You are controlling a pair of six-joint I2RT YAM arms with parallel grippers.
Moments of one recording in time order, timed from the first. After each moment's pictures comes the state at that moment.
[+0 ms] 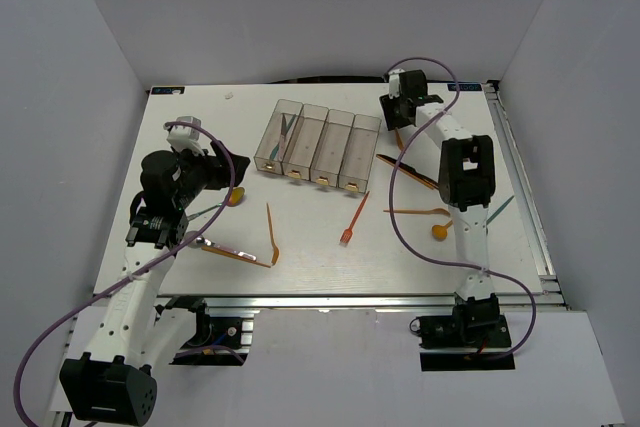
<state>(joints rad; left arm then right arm) -0.09 0.85 0.78 -0.14 0.31 -0.32 0.21 2.44 2.06 -0.41 -0.04 -0.19</state>
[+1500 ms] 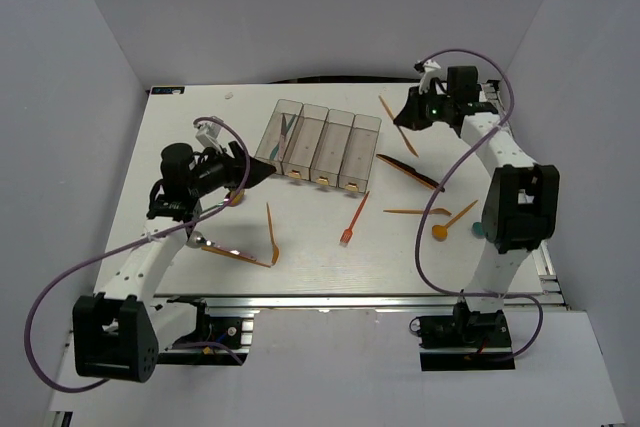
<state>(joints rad) -0.09 1.04 0.70 0.11 0.69 -0.53 0.09 1.92 1.60 -0.34 -0.59 -0.12</state>
